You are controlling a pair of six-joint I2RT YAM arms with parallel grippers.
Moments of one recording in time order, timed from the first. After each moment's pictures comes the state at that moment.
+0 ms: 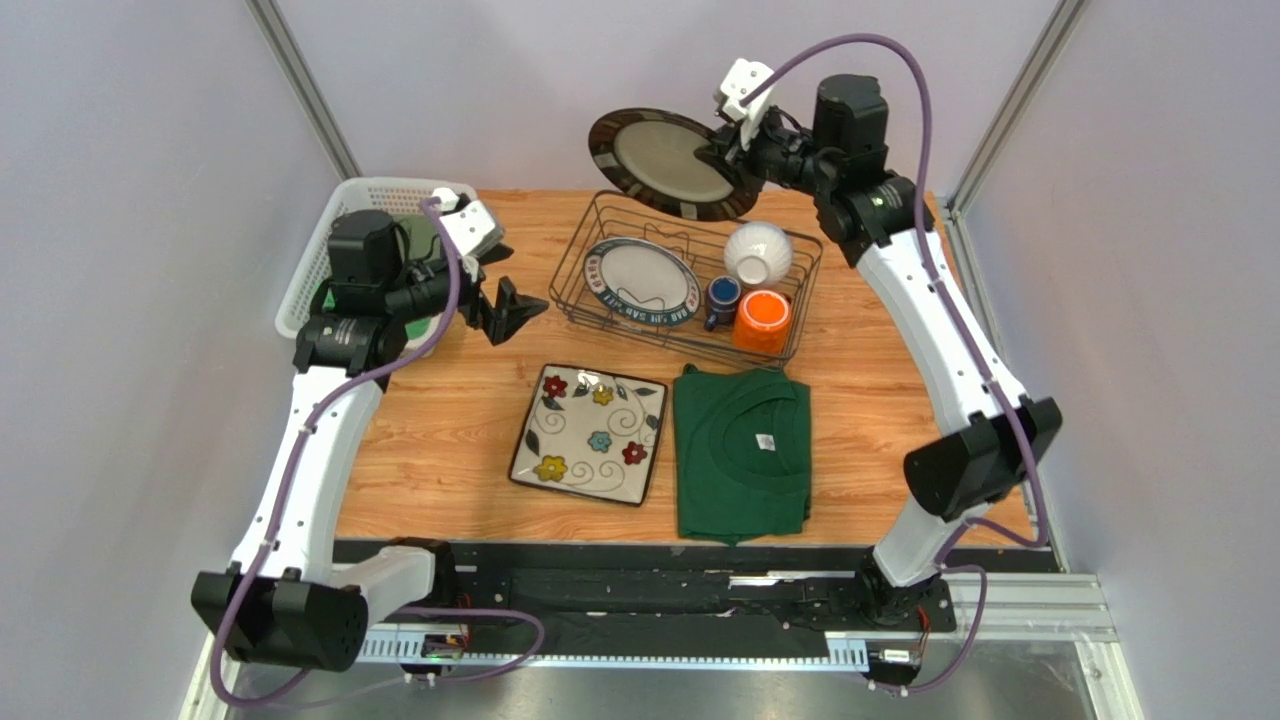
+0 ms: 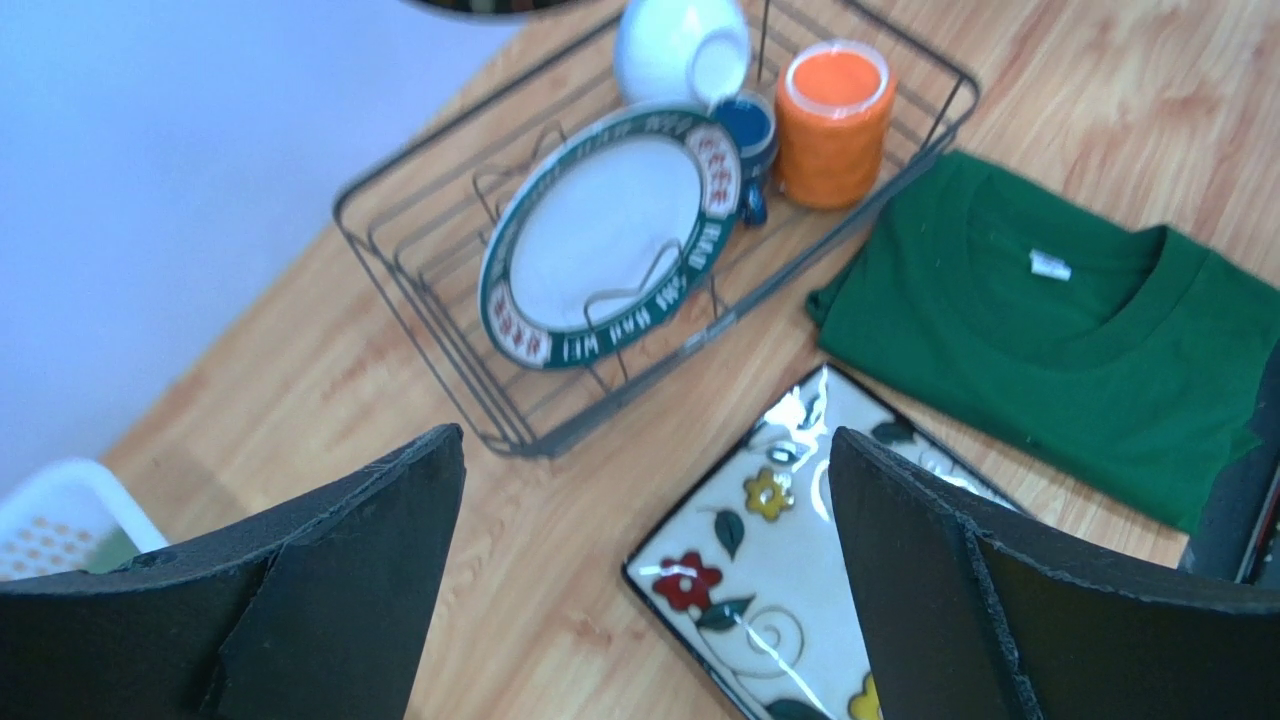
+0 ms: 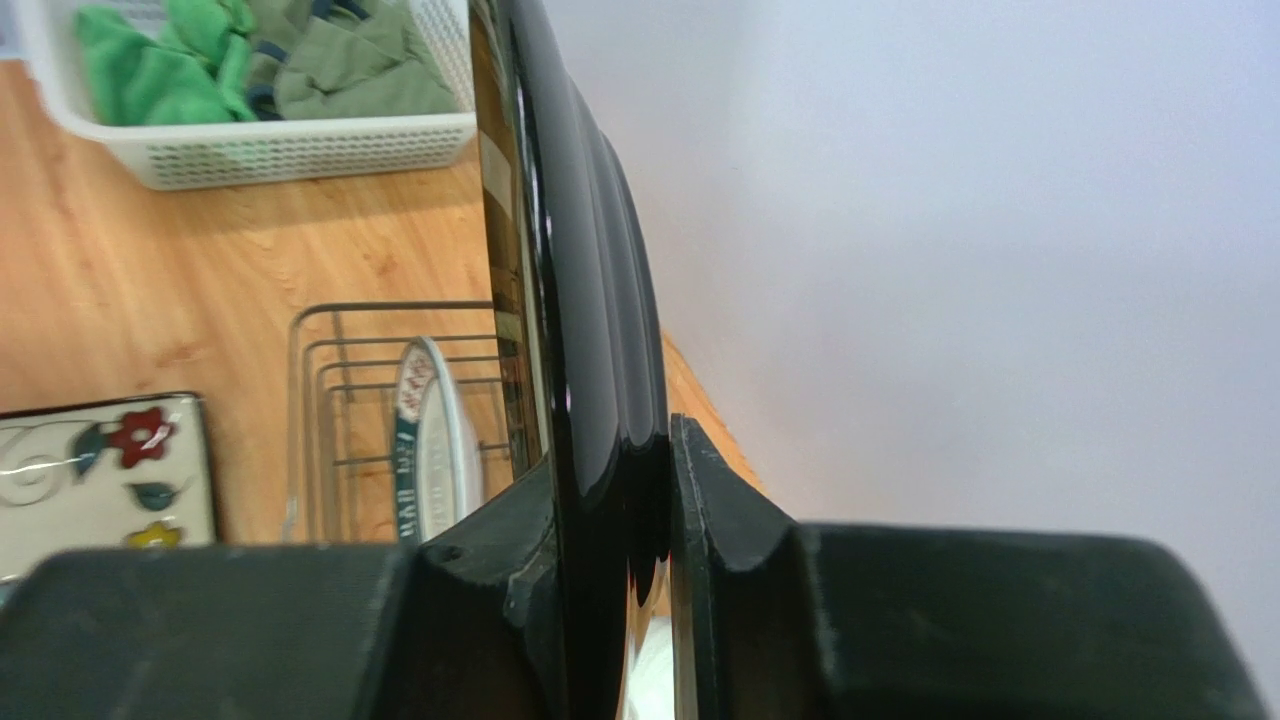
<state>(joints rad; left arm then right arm) -0.09 1.15 1.23 -0.49 0.81 0.43 0.36 1.73 1.98 -0.39 -0.54 -0.50</state>
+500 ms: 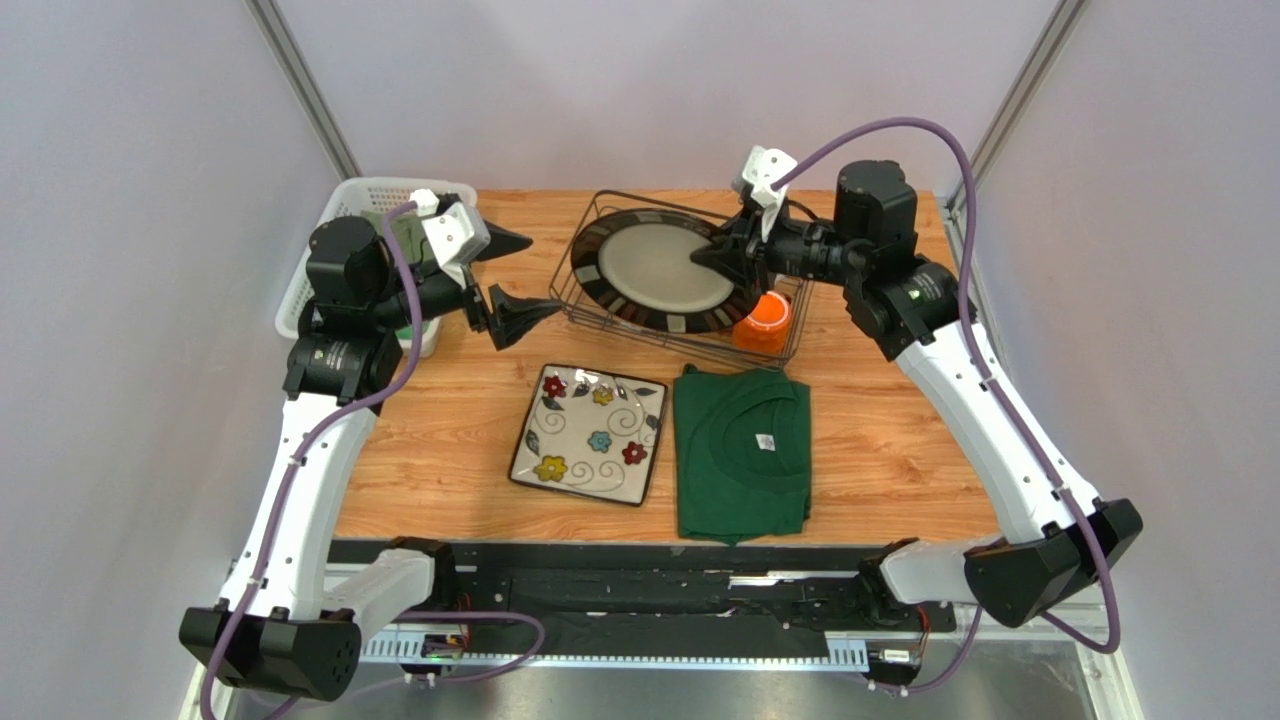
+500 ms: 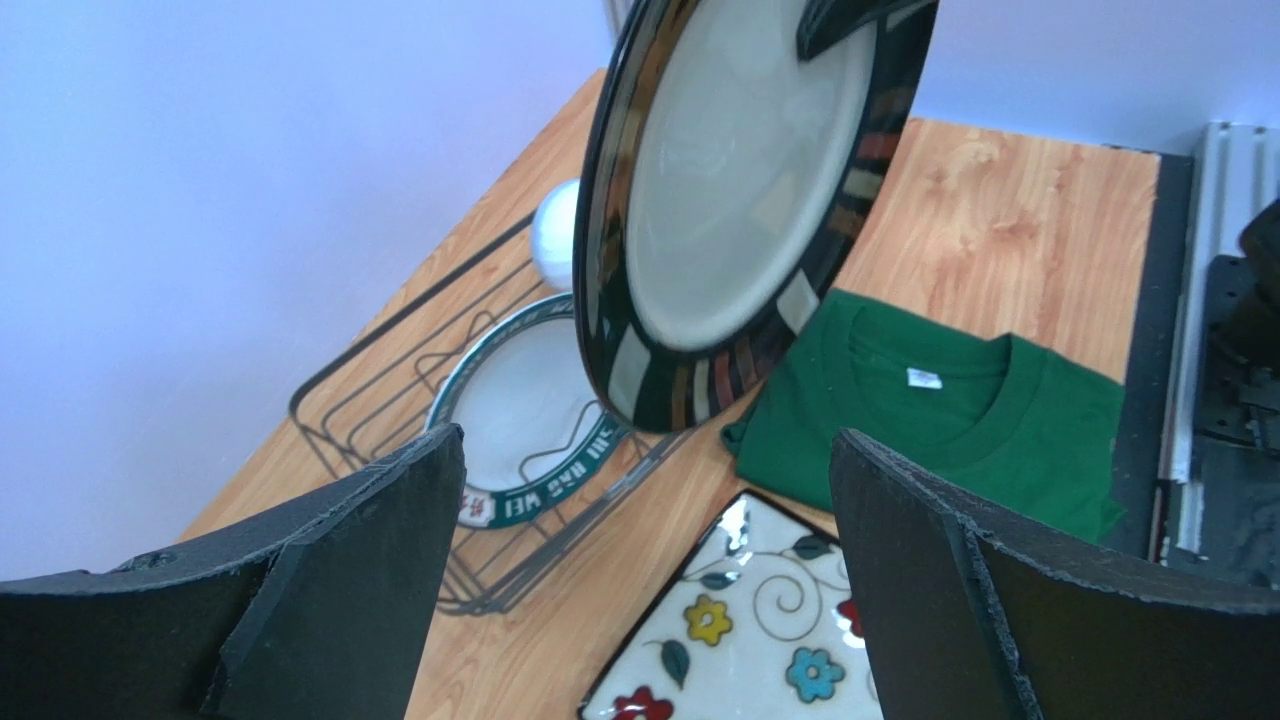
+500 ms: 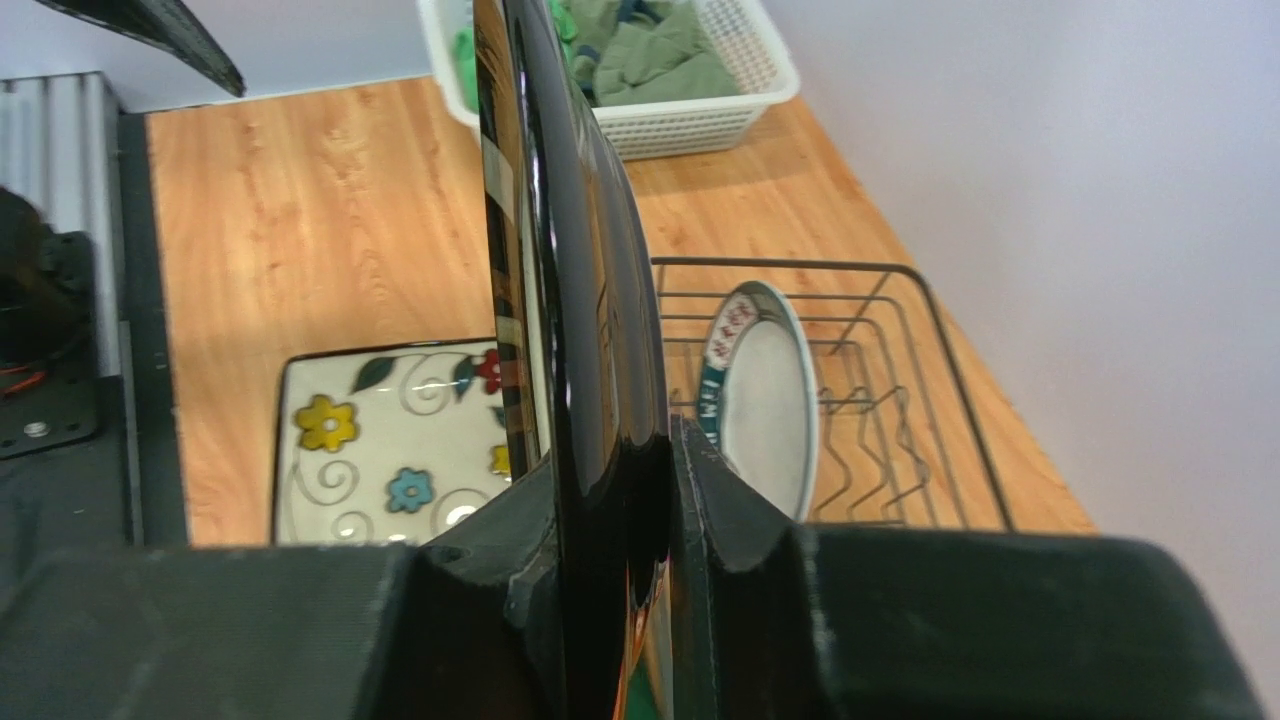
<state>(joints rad) -0.13 1.05 1.22 -0.29 0.97 0.26 0.43 1.33 1.54 -0.41 -0.67 -0.32</state>
